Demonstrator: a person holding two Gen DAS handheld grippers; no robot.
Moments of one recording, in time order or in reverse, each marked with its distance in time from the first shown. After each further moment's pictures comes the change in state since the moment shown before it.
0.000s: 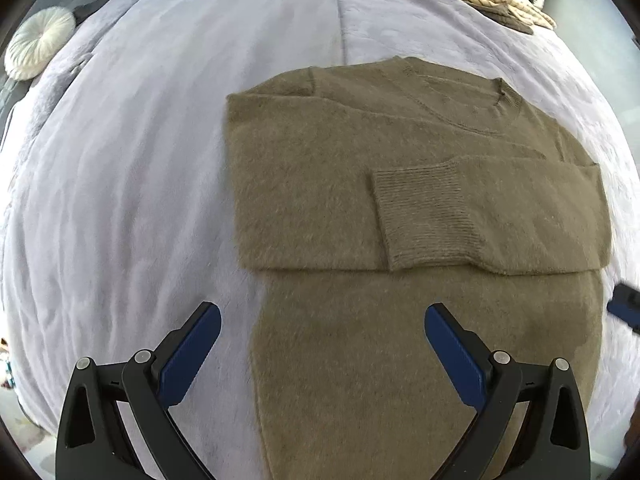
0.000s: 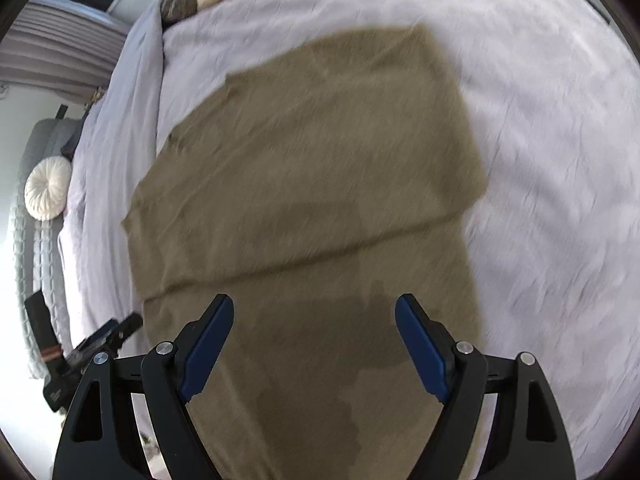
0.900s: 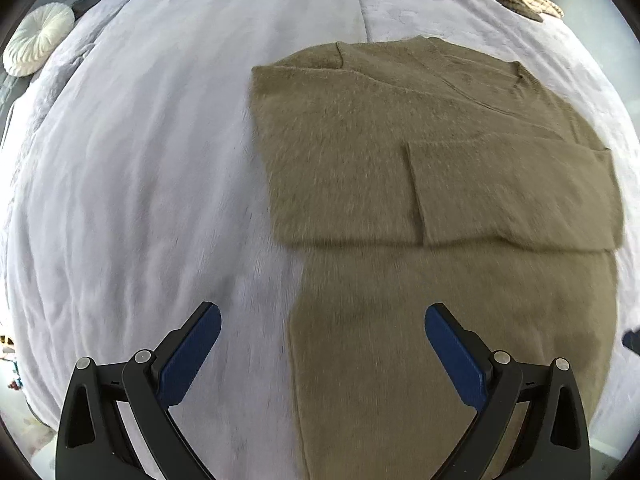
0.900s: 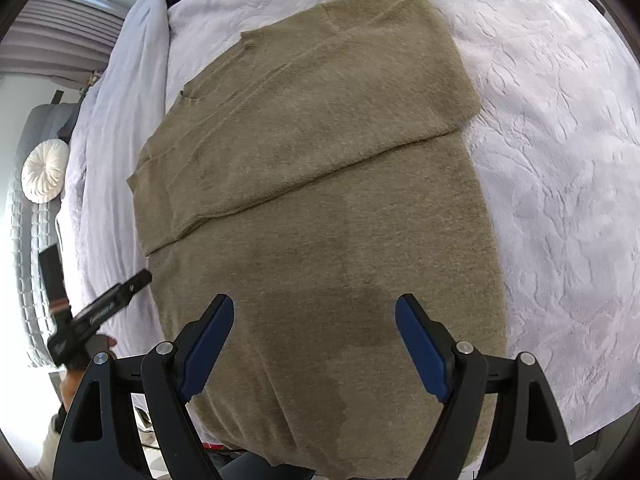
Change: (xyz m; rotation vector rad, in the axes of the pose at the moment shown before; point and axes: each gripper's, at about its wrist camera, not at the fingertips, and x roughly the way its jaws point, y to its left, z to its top) left arm 0.013 0.032 -0.018 0.024 0.052 0.007; right arm -0.011 0.018 -0.044 0.002 0.055 -0.024
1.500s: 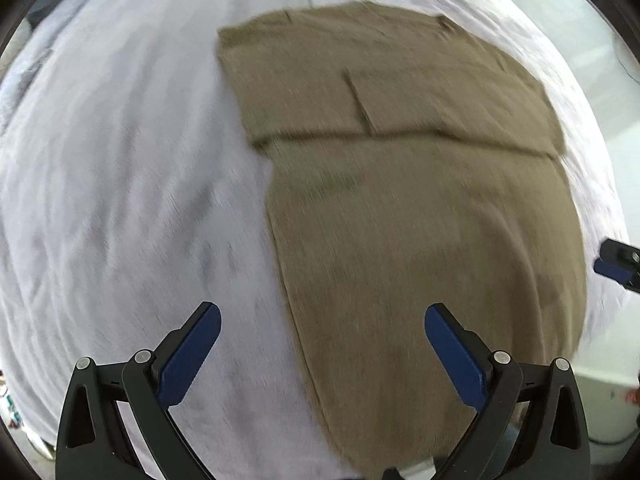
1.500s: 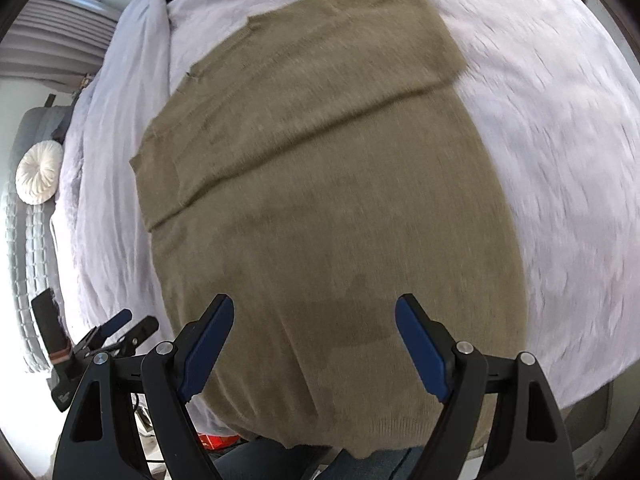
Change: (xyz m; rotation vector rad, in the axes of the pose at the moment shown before) left arm -0.031 0.020 -0.085 0.162 0.059 -0.181; right arm -0.004 0.012 -0.056 0.049 -0.007 -0.037
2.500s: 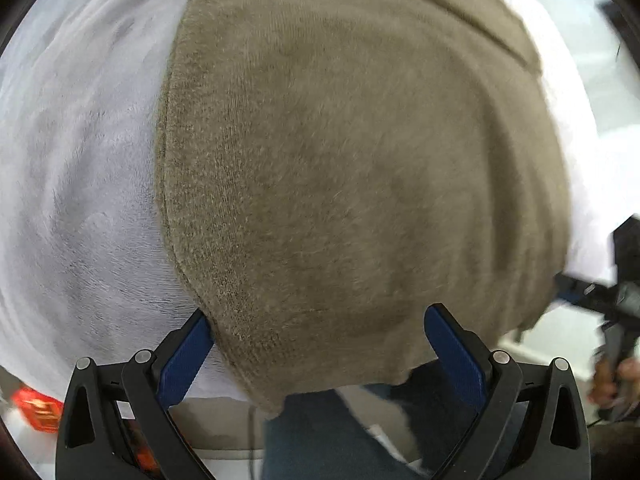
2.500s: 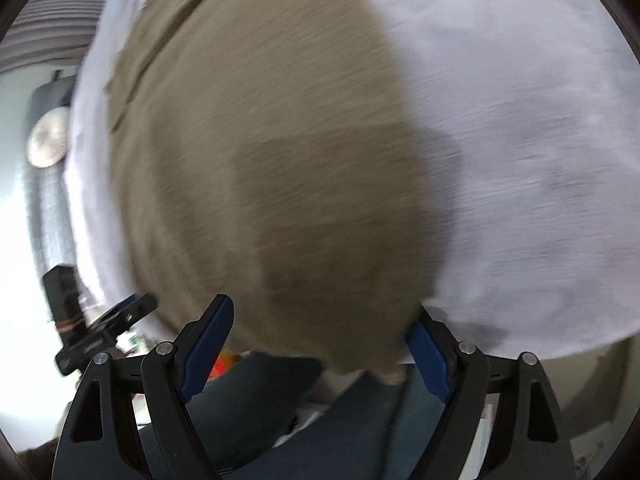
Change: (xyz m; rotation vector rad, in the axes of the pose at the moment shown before) left arm 0.039 -0.045 -0.116 -0.166 0.108 -0.160; right arm 0.043 -0.123 -0.094 -0.007 0.234 0.174
